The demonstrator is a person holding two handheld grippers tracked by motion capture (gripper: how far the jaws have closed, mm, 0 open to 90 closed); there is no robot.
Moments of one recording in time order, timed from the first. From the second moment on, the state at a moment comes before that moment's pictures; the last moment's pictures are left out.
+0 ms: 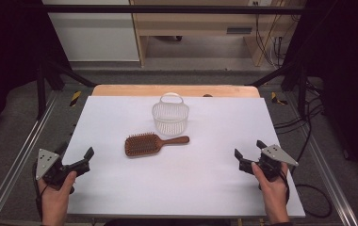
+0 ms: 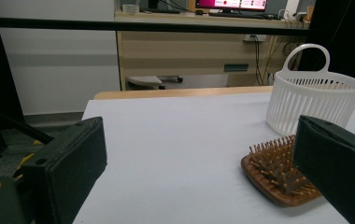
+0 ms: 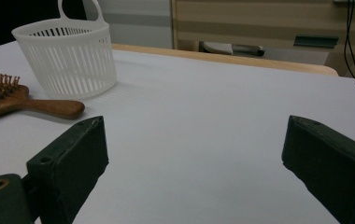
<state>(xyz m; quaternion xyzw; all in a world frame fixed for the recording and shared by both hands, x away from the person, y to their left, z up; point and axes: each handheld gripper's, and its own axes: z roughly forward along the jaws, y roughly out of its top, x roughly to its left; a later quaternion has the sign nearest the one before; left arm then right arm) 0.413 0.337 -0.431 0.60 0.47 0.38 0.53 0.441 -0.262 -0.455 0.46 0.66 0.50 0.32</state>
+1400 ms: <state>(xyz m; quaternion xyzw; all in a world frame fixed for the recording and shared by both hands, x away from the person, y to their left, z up) 0.424 0.304 -0.414 0.67 0.45 0.34 0.48 0.437 -0.261 -0.453 0.45 0.65 0.51 0.34</state>
